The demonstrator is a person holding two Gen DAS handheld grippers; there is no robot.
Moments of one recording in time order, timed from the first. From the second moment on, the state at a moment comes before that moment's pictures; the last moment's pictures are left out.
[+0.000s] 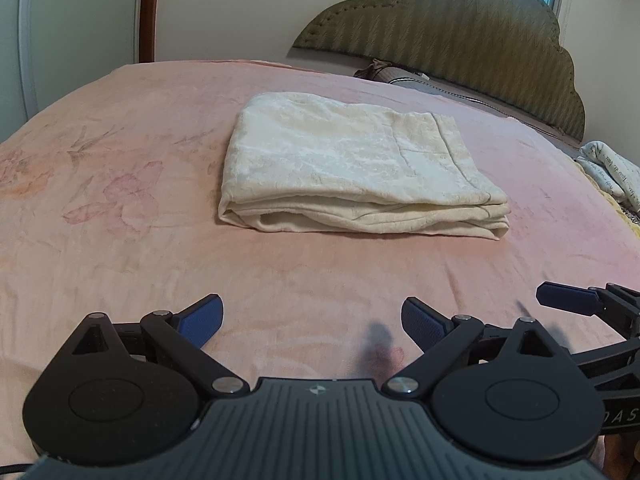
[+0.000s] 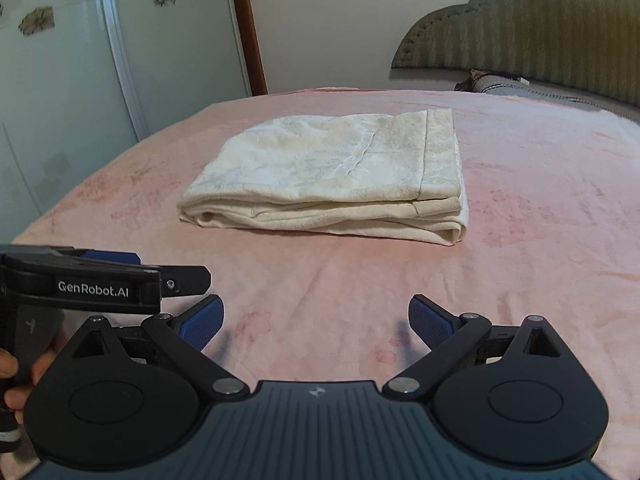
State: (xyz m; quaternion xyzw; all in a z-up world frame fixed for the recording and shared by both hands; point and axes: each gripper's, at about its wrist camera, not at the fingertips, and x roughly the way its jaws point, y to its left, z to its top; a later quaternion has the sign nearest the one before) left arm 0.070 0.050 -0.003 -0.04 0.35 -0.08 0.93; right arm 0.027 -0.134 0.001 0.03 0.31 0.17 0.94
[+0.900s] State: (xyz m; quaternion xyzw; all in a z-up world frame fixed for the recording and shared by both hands) left arm 0.060 0.050 -0.023 0.01 0.32 -0.05 0.94; right arm 0.039 -0.133 -0.027 -0.01 0.32 0.12 0.94
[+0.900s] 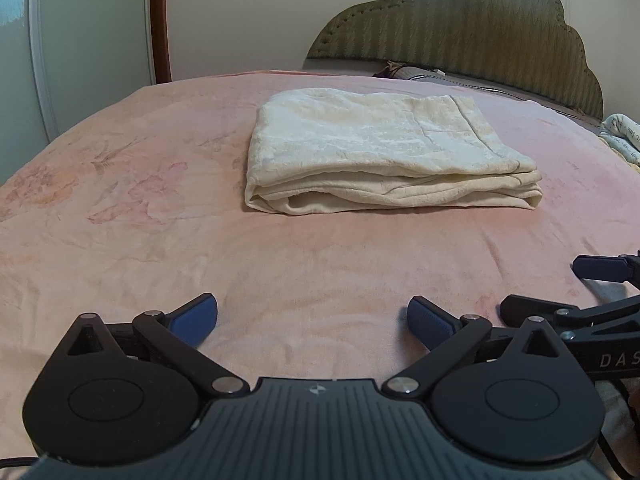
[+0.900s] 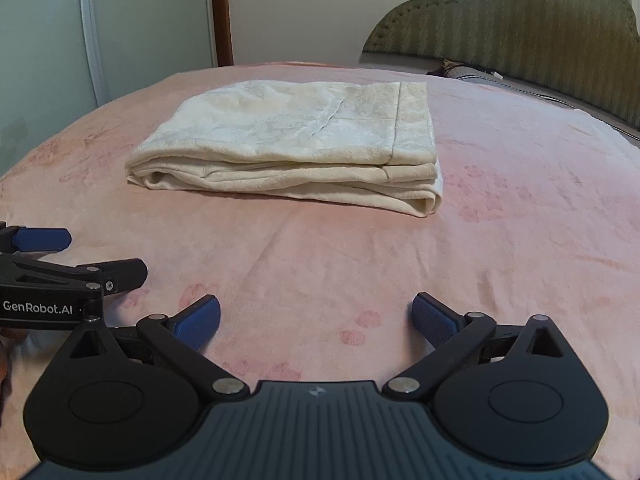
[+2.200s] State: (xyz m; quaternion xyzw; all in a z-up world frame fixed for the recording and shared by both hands) left arm 0.058 0.055 -0.023 -0.01 0.32 -0.03 0.95; right arm 0.039 -0.128 -0.031 -0.01 0.32 0.10 0.94
